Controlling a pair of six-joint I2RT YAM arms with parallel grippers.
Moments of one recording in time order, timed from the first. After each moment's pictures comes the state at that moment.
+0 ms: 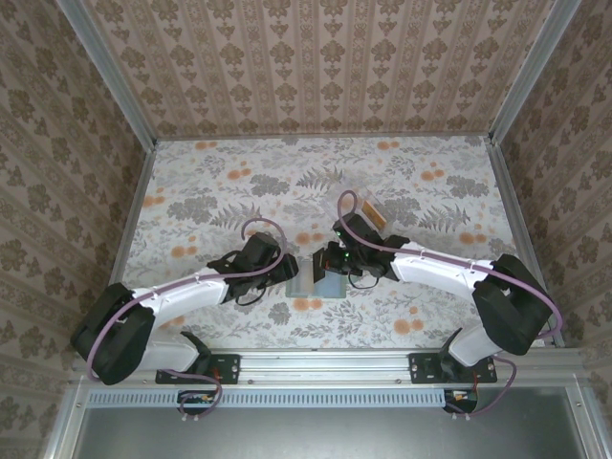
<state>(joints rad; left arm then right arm) -0.77 1.29 0.56 -0.17 0.00 -0.91 0.74 1.50 0.87 -0.25 -0.15 0.92</state>
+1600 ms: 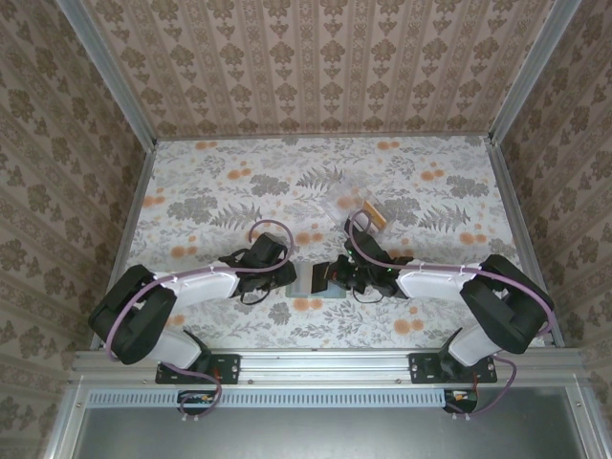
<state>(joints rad) -0.76 1.44 0.58 -0.15 0.04 -0.90 0.73 1.51 0.62 0.07 -0.22 1.14</state>
